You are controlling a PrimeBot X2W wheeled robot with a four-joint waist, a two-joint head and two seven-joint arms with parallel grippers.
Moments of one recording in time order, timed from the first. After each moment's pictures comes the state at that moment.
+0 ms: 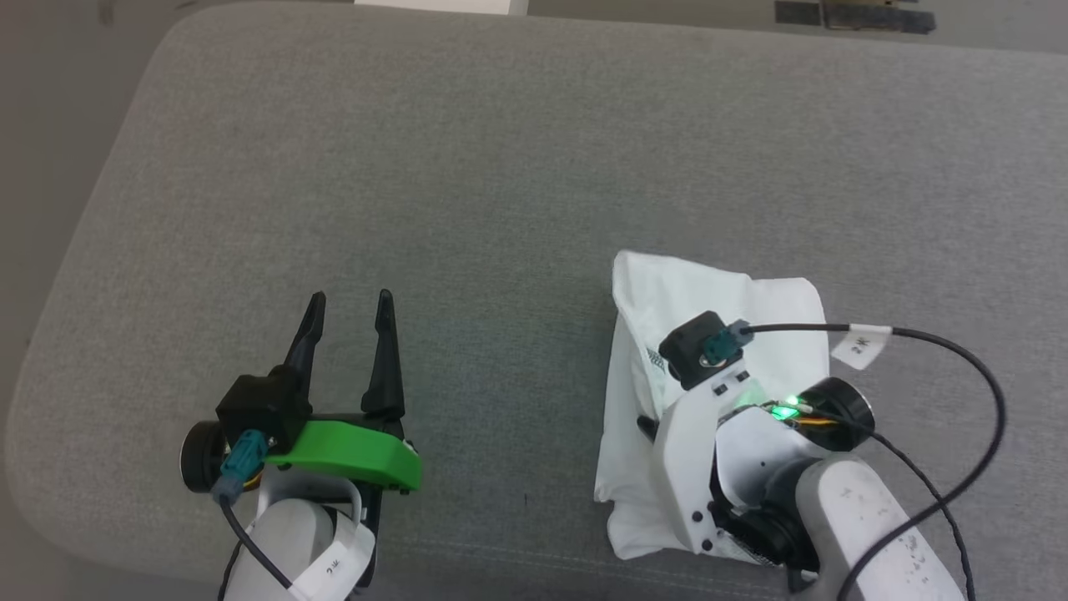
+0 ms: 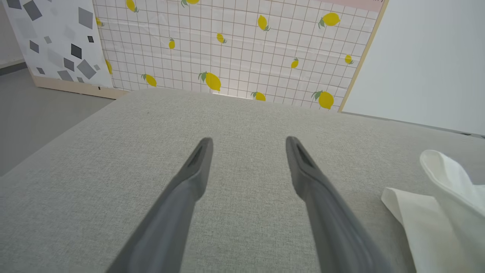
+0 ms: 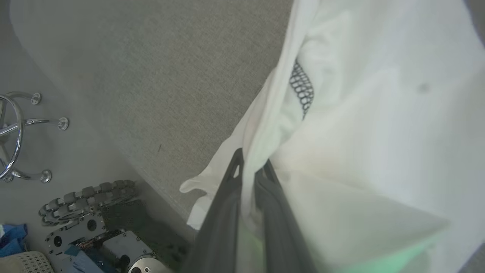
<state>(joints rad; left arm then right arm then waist) -0.19 0.05 -0.11 0.15 -0.22 -0.01 -0.26 -0.26 -0.05 0.35 -0.01 0.20 0.13 0.88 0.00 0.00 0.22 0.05</state>
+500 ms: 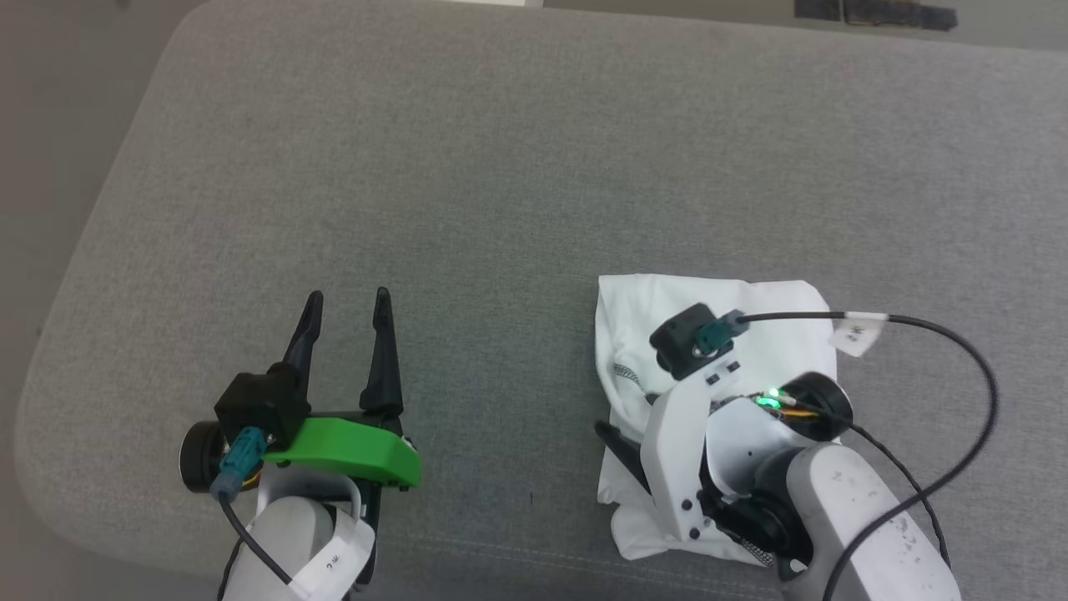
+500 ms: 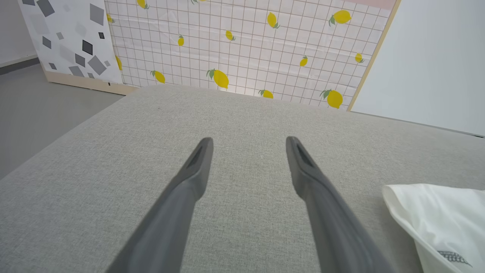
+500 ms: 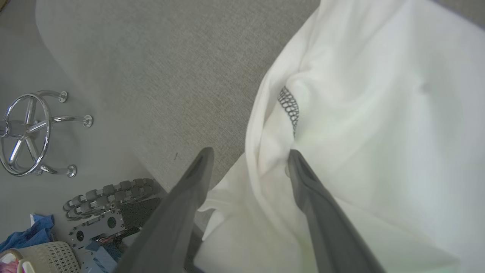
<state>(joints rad) -0.19 0.05 -0.12 0.15 -0.23 0.01 -0.26 -0.31 -0.05 0.37 0.10 0.28 0.13 0.84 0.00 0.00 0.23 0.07</state>
